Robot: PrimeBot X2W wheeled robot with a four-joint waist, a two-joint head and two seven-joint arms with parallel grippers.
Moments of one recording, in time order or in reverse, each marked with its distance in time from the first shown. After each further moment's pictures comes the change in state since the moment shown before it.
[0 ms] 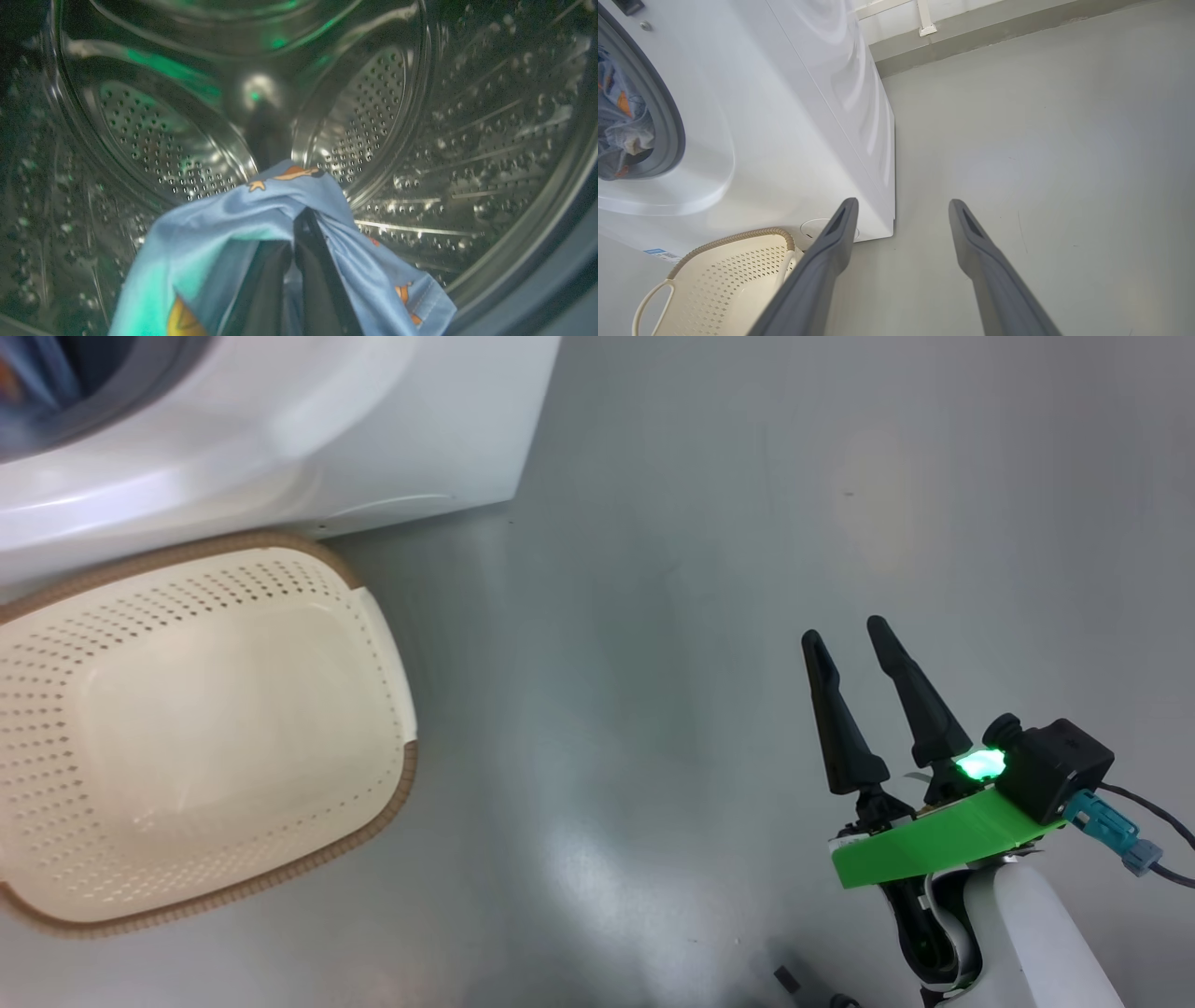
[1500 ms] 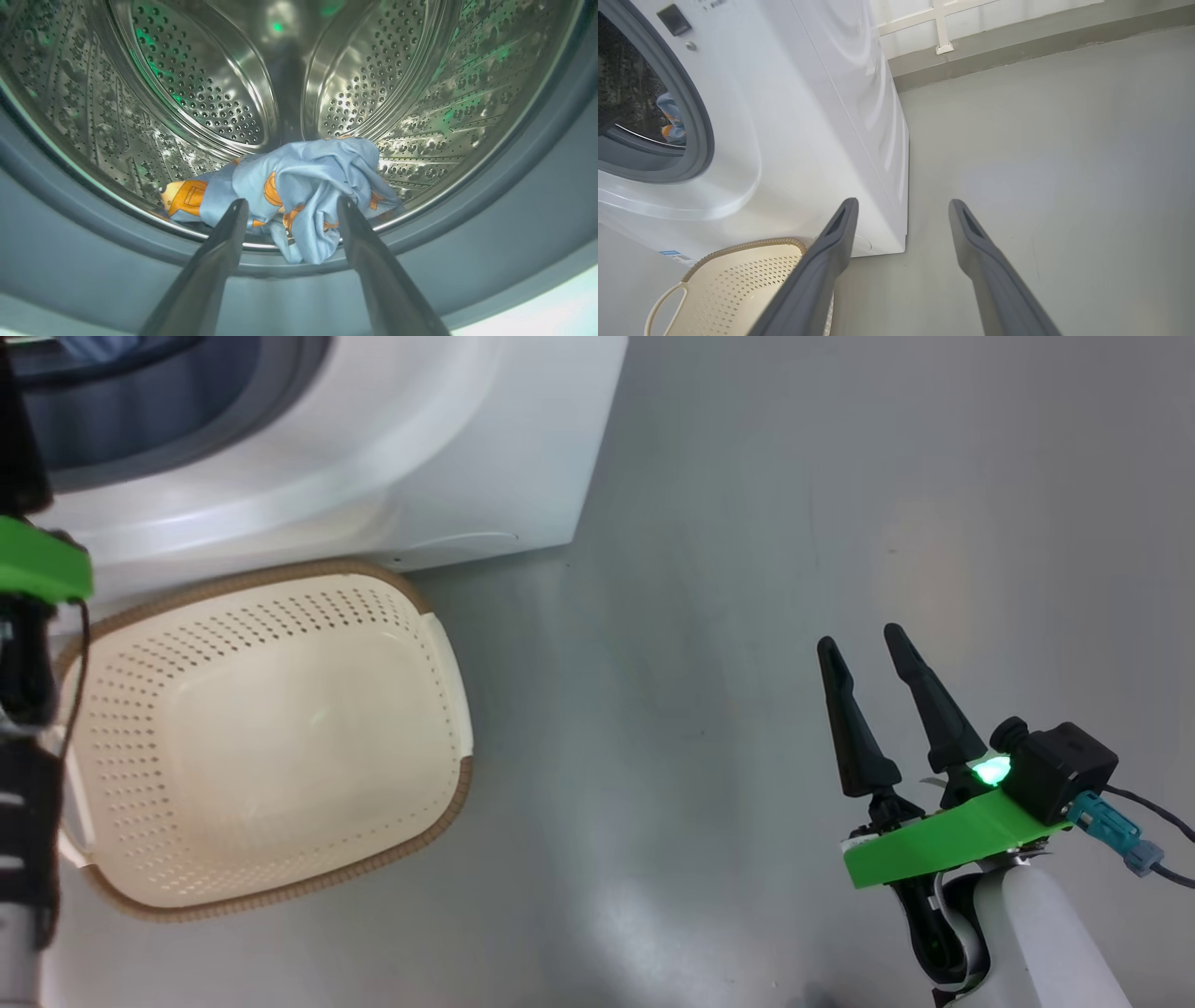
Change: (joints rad) left arm 0.211 -0.164 0.113 0.032 0.091 -0.002 -0.003; right arm 0.002 -0.001 -0.035 0.031 -0.042 0.000 0.000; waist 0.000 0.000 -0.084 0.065
